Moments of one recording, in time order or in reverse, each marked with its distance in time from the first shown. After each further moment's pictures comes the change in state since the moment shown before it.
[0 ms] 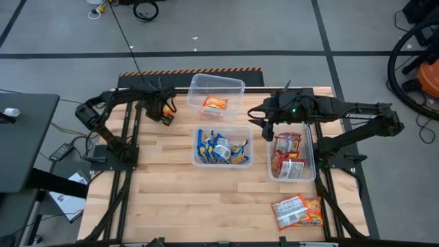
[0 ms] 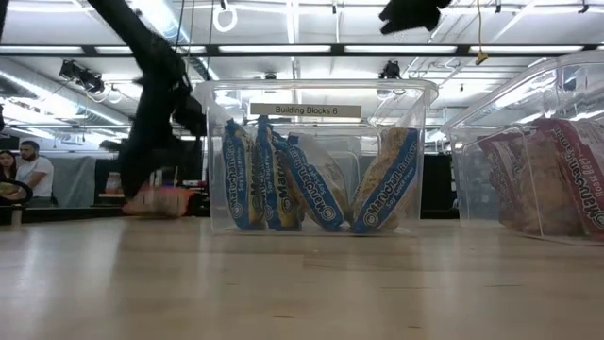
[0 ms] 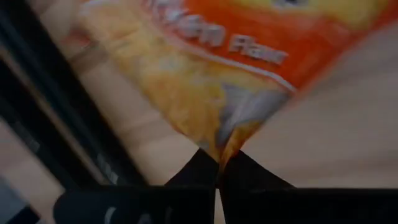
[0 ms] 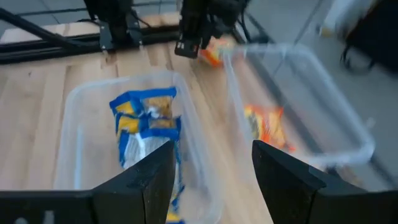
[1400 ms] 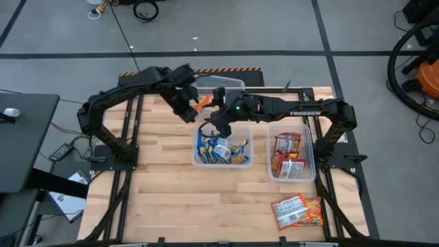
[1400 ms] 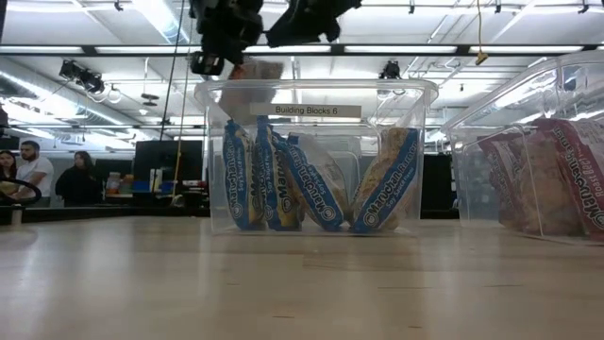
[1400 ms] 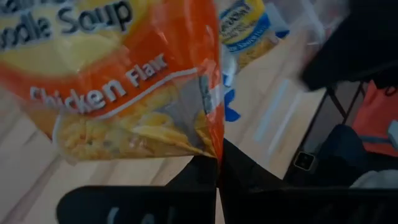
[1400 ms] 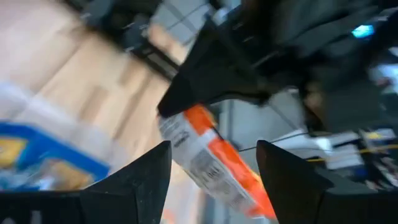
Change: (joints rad) left arm -0.355 -0.031 0.700 -0.247 0.654 0.028; right arm -0.037 0.585 0.372 0.326 -0.064 -0.828
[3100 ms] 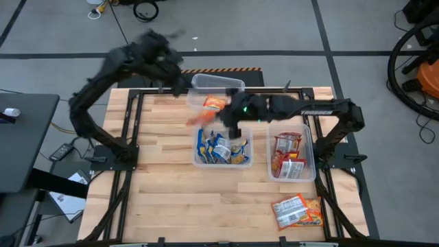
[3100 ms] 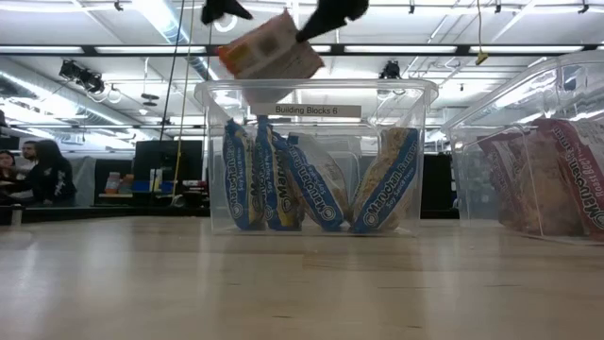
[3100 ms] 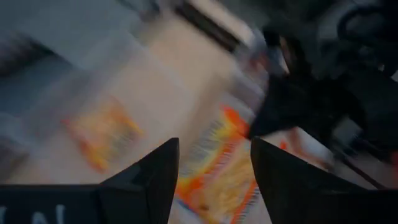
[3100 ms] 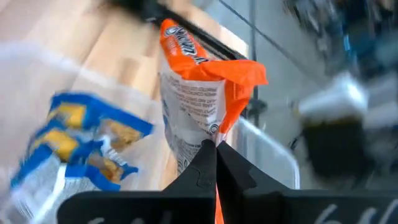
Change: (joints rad) left arm 0.114 -0.071 0.301 0.092 -0.085 0.094; right arm 0.020 -0.080 0.022 -0.262 0.093 0.241
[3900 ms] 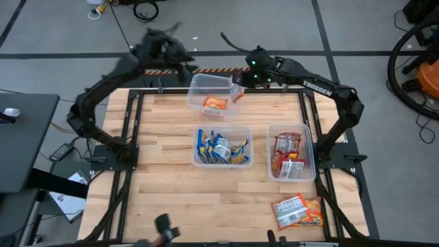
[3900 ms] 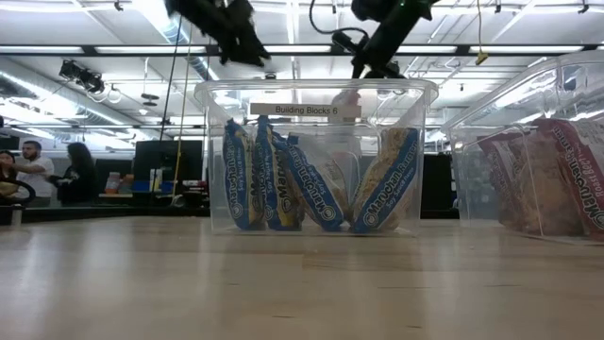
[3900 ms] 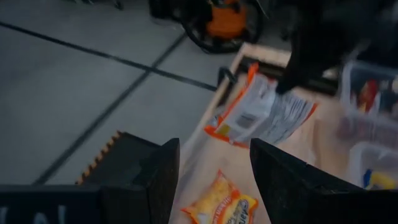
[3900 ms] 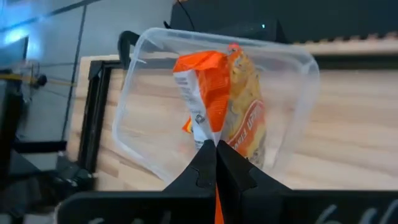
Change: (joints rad) left arm 0.205 -0.023 -0.371 0.604 -0.049 0.378; right arm -0.474 0.012 0.063 -0.268 -0.259 1.524
